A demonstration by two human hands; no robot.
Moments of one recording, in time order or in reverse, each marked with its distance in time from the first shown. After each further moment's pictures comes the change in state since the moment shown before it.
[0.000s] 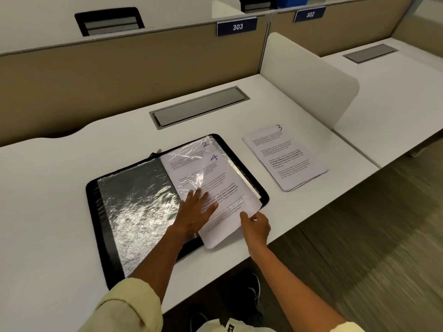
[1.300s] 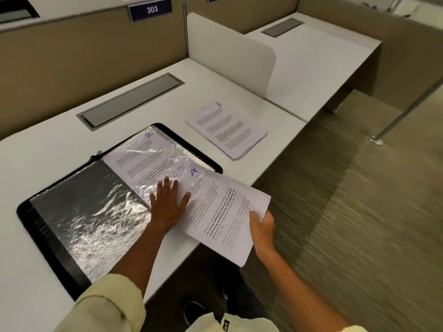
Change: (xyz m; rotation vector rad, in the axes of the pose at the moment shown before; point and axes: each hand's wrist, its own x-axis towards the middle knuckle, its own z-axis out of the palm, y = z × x) left_hand -0.007 0.019 0.046 0.172 0.131 0.135; right_hand -0.059 0.058 -0.113 0.193 0.247 -0.078
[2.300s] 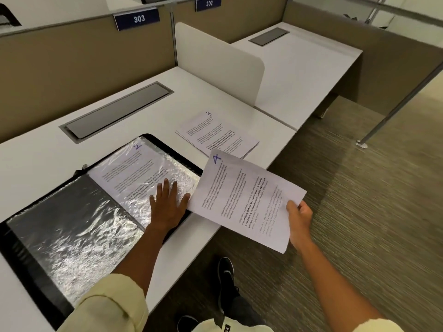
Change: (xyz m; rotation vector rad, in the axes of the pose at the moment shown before) left_hand 0.036 0.026 -0.005 -0.086 -0.022 0.021; right_hand 0.068 -0.052 -0.077 0.103 0.114 -0.056
